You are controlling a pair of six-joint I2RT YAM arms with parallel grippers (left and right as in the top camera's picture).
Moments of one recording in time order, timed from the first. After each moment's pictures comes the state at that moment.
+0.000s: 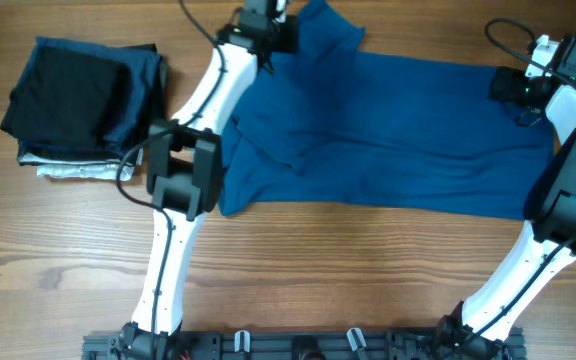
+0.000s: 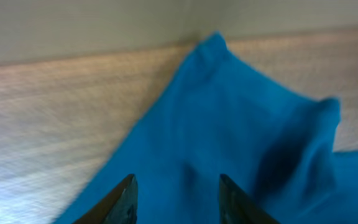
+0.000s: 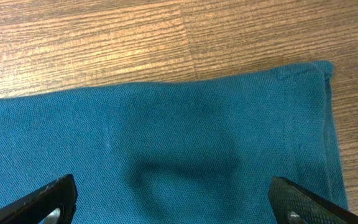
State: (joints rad) left arm -0.35 2.59 2.30 -0.46 0.07 -0.18; right arm -0.42 2.23 1.61 -0.36 -0.11 -0.16
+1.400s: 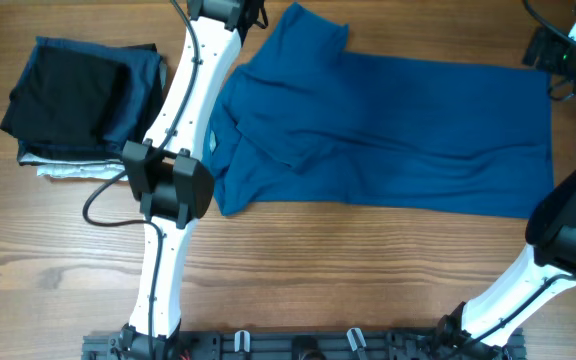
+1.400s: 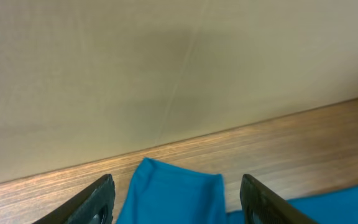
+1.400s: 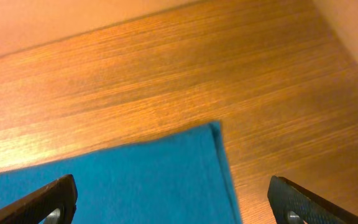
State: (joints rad) left arm -0.33 2.48 2.60 -0.62 0.11 -0.16; right arm -0.42 2.05 1.76 -0.50 -0.02 -0.09
